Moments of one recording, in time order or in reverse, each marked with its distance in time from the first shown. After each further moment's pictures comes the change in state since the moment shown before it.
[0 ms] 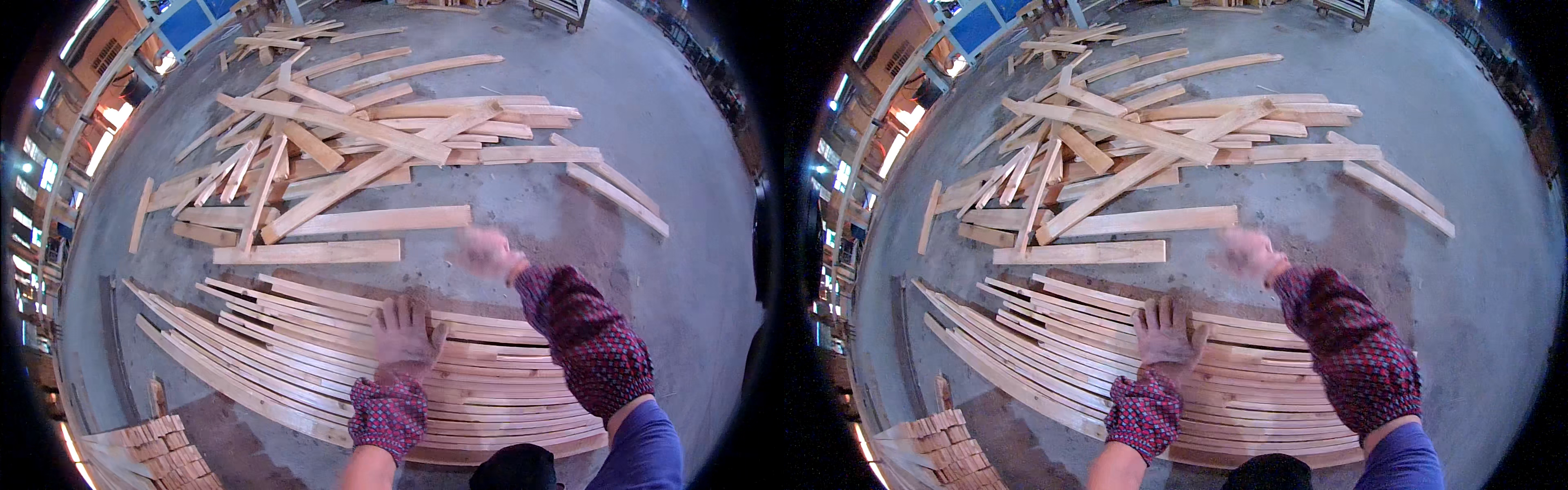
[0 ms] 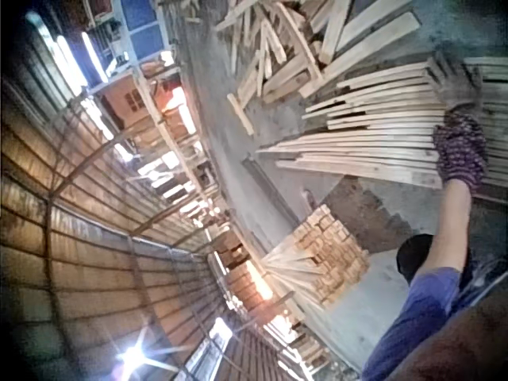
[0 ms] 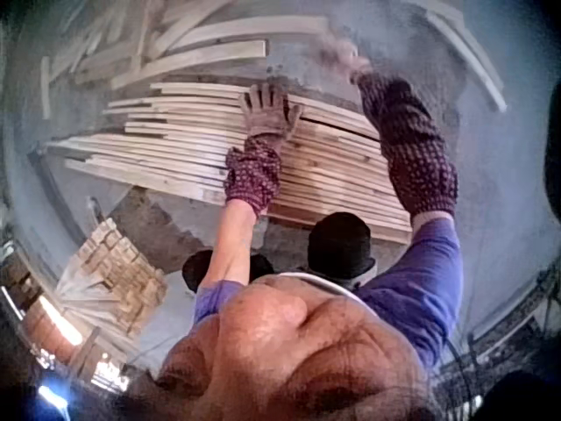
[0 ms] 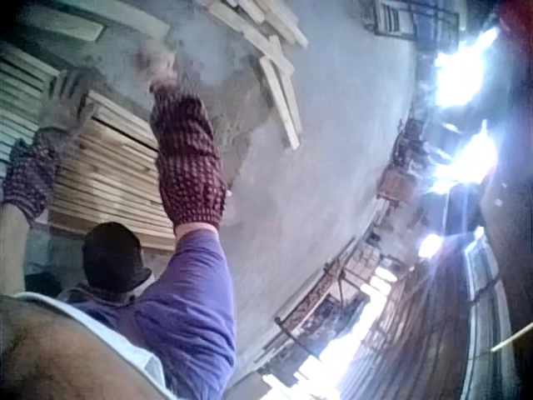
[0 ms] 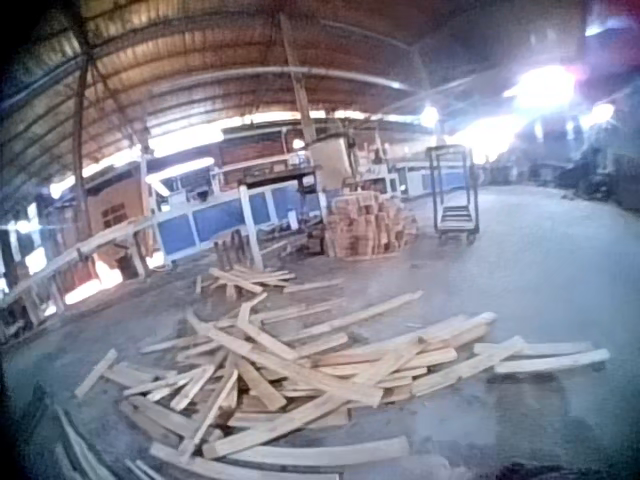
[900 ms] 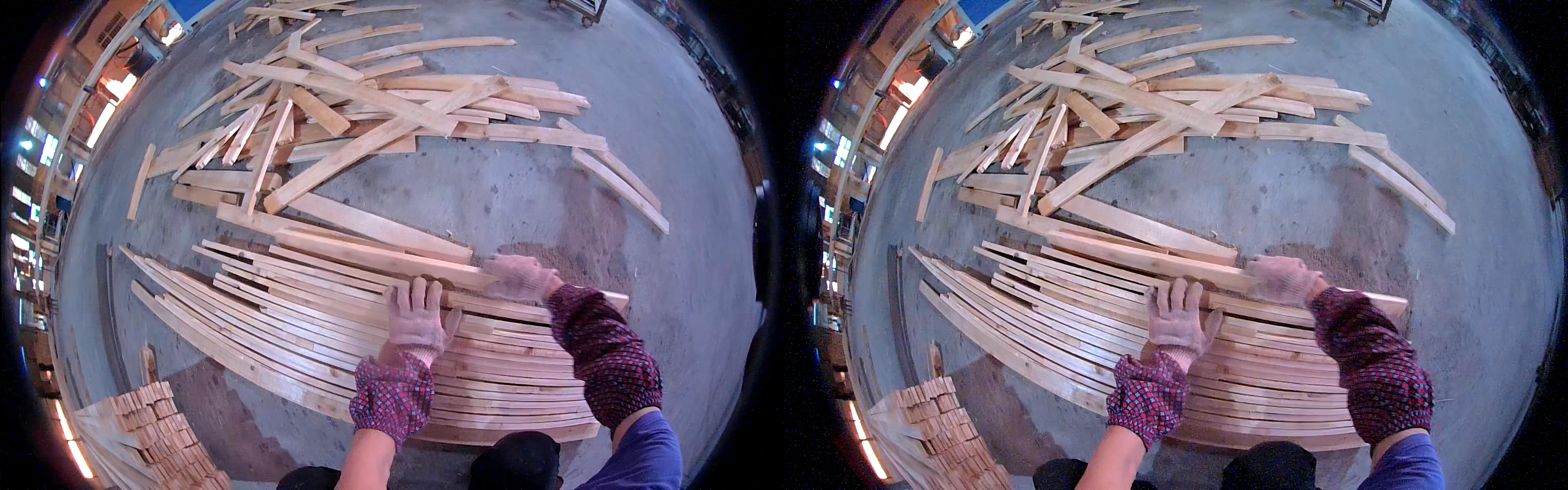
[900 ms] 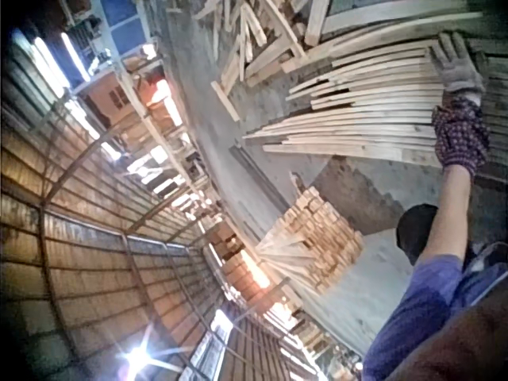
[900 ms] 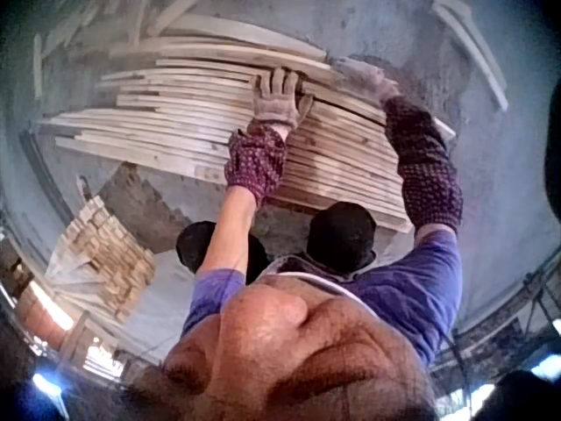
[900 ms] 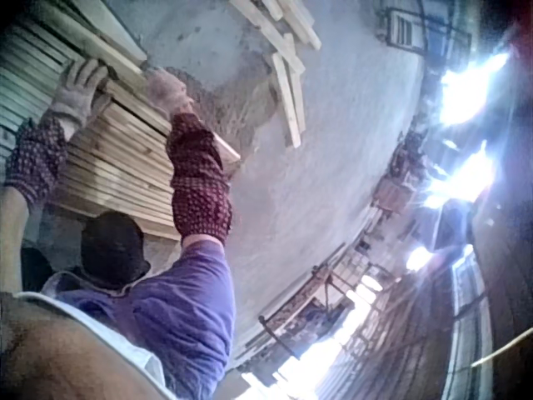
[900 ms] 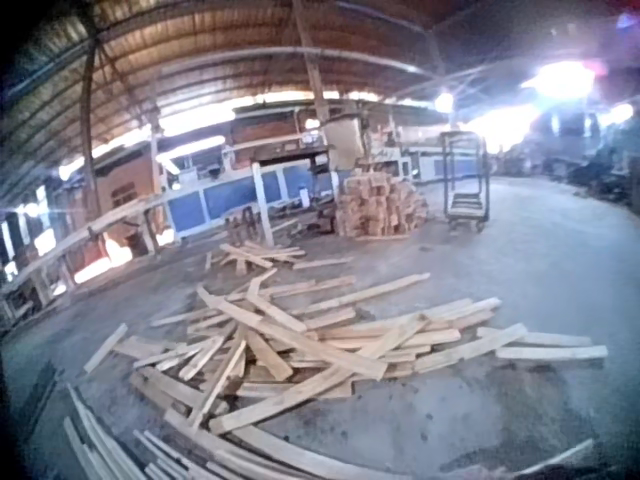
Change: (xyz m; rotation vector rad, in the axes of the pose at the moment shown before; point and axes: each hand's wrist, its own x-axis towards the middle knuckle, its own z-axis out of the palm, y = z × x) left_hand -0.017 0.041 0.013 -0.132 0.165 0.078; right_hand -0.118 0.034 0.001 0.003 -0.181 -0.117
